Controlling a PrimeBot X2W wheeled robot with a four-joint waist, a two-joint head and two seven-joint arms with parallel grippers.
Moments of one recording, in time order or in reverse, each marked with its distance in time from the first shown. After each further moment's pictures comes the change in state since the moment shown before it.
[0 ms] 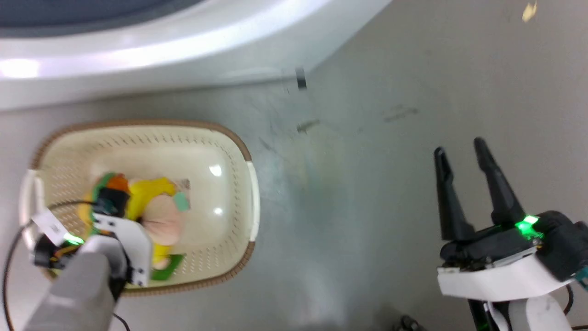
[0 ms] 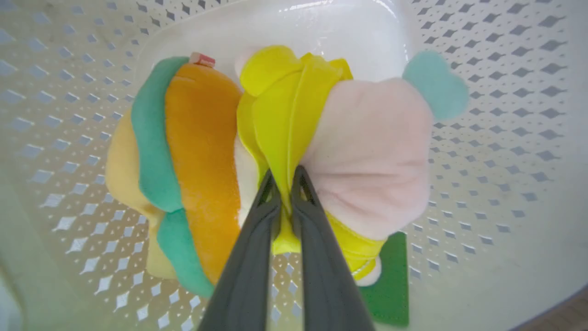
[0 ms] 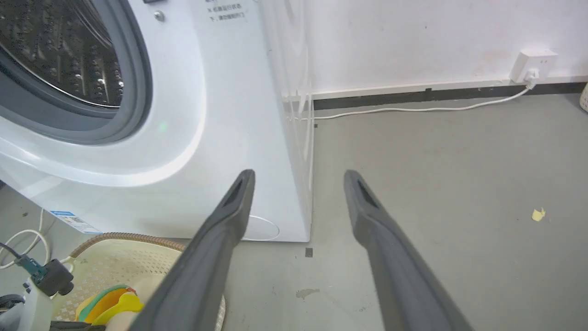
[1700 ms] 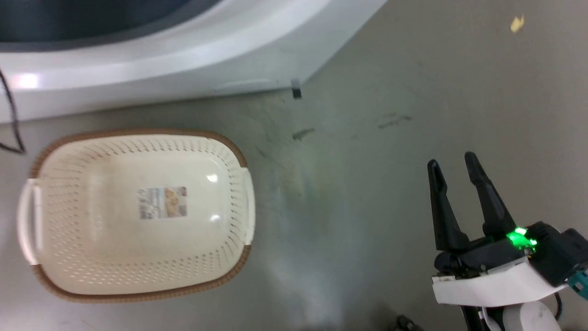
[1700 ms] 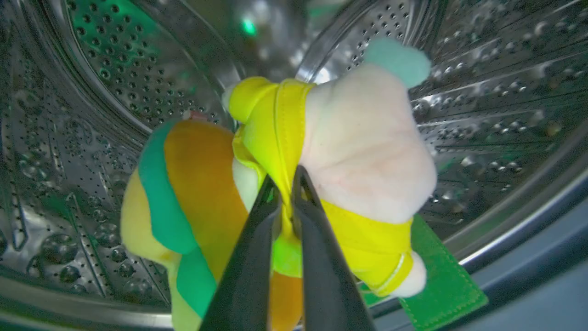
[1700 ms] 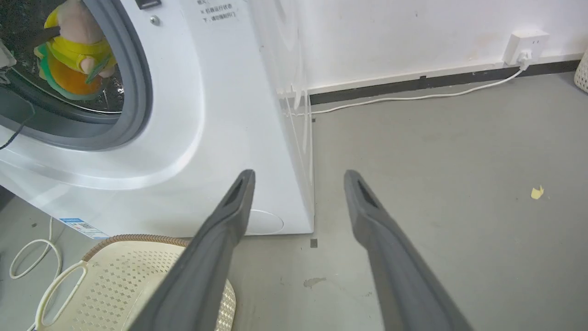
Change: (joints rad) left arm -0.384 0.298 0.330 -0.873 0.088 0.067 0.178; right arm 0.038 0.000 0.023 0.022 0.036 0.000 0.000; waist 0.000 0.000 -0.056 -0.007
